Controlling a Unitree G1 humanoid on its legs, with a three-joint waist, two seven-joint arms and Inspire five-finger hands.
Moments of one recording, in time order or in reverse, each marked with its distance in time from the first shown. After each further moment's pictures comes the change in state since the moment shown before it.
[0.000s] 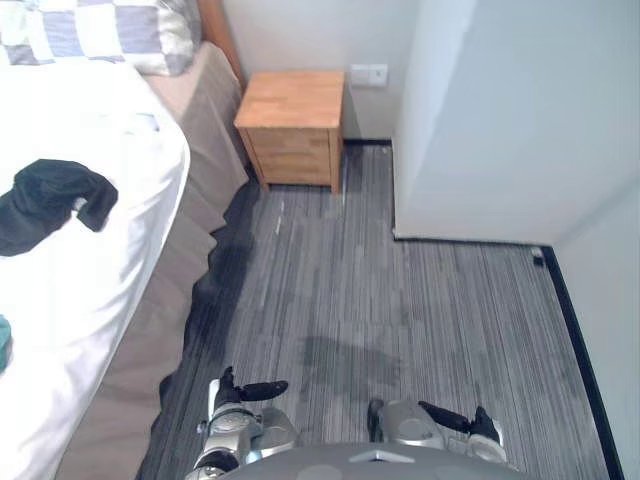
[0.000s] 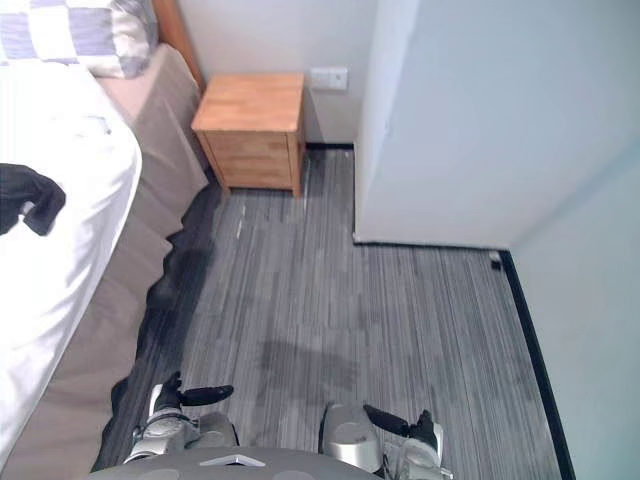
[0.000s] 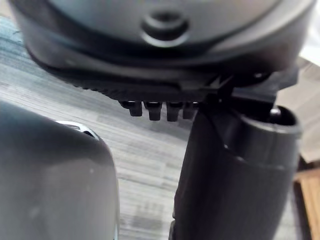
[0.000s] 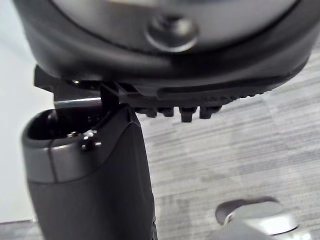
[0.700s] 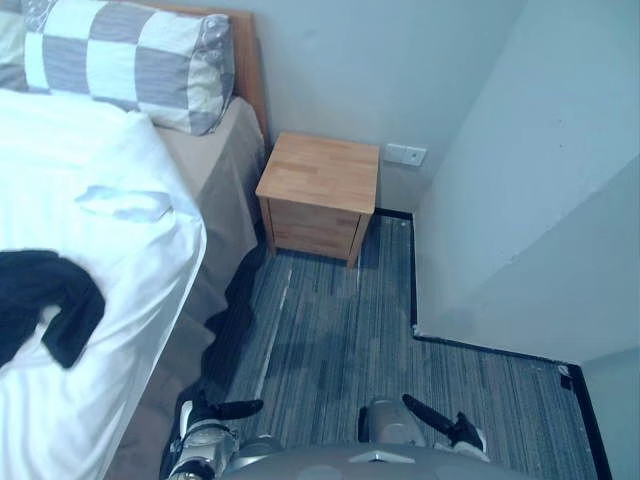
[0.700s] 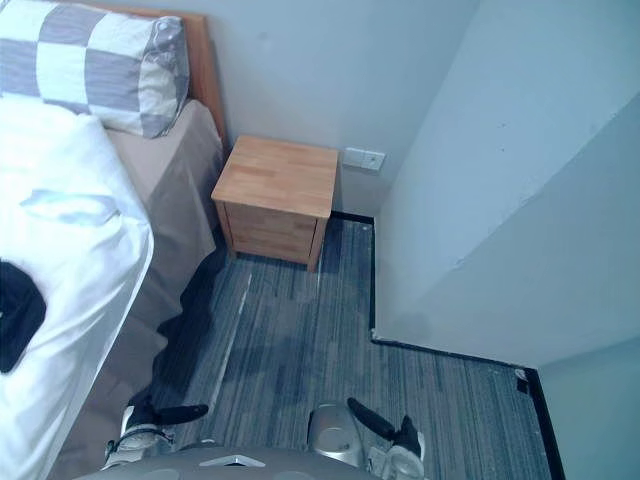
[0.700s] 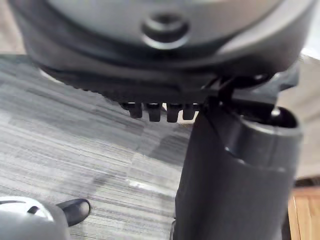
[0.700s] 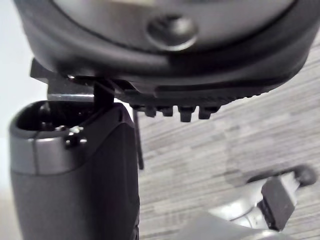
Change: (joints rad) left arm -0.001 0.099 -0.156 0.101 0.022 0.032 -0.013; right arm 0.035 0.060 -0.032 -0.039 0.046 -0.026 0.023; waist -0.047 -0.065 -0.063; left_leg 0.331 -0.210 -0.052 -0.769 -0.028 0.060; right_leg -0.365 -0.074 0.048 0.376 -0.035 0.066
